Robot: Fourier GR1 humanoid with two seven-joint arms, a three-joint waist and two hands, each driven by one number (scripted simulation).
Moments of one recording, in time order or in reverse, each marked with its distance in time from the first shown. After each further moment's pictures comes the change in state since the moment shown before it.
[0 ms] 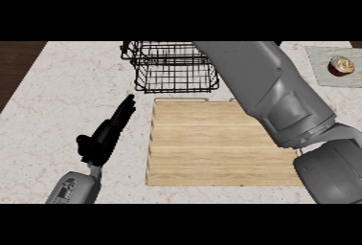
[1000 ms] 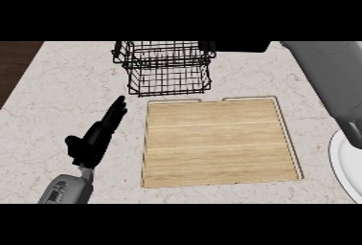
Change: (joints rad) left arm 0.024 0.039 0.019 -0.001 0.037 0.006 0.000; right arm 0.244 -0.286 0.093 -0.464 -0.055 0.082 0.127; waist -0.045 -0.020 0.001
